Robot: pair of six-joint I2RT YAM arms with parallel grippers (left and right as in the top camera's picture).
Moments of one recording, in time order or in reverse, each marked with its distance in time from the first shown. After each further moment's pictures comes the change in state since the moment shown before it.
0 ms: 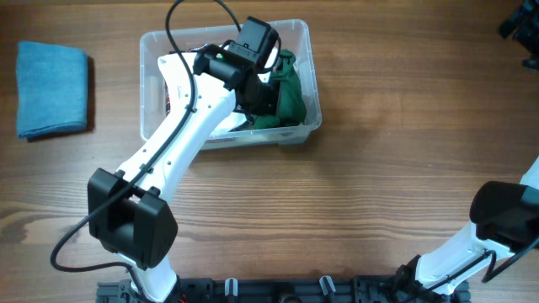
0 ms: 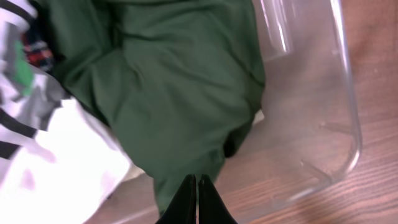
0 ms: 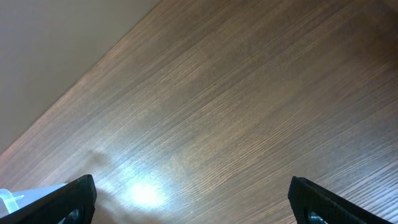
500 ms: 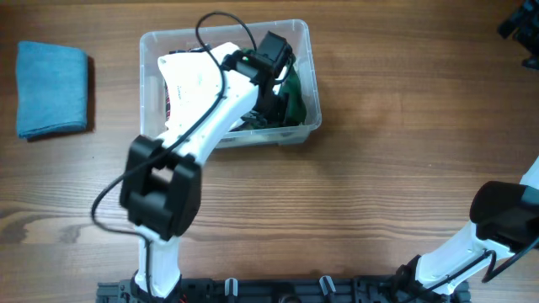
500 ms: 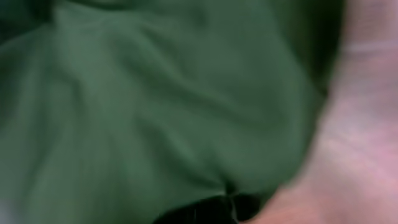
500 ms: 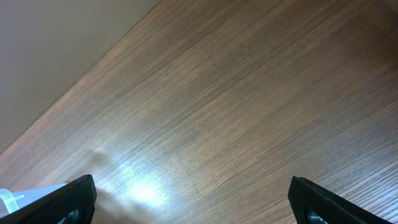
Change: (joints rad) left arm -0.020 0.216 0.000 0.057 -0.006 -0.004; right arm 0.000 0.000 0.000 0.000 0.000 0.000
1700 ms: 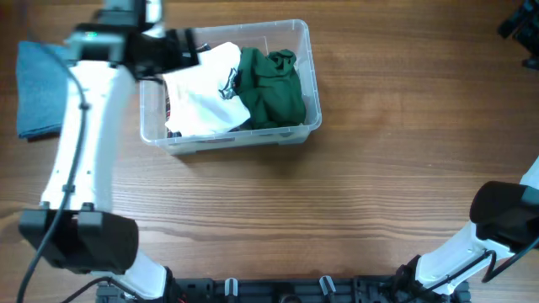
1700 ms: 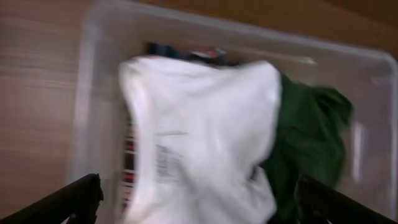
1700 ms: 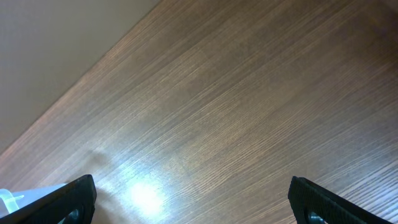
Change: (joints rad) left arm 0.485 -0.325 0.113 -0.083 0.004 0.010; right arm 0.000 0.000 0.000 0.000 0.000 0.000
